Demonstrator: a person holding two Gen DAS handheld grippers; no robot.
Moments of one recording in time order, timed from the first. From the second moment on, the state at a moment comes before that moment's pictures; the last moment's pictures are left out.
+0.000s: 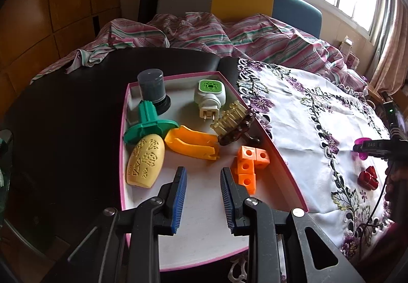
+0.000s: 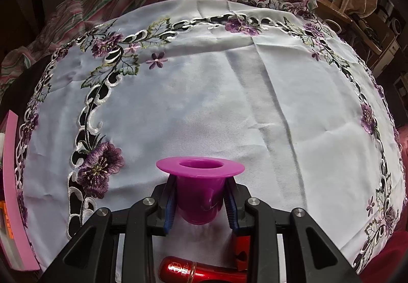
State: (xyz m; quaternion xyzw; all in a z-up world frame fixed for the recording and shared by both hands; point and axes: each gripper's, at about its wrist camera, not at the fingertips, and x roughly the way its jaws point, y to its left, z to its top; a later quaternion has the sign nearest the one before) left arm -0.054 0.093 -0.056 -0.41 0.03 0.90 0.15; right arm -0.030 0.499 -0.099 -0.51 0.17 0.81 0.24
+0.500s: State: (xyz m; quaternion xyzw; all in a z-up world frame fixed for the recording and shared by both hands) left arm -0.053 0.062 -0.055 -0.41 0.01 0.90 0.13; right arm -0.044 0.443 -0.075 -0.49 0.11 0.85 0.14
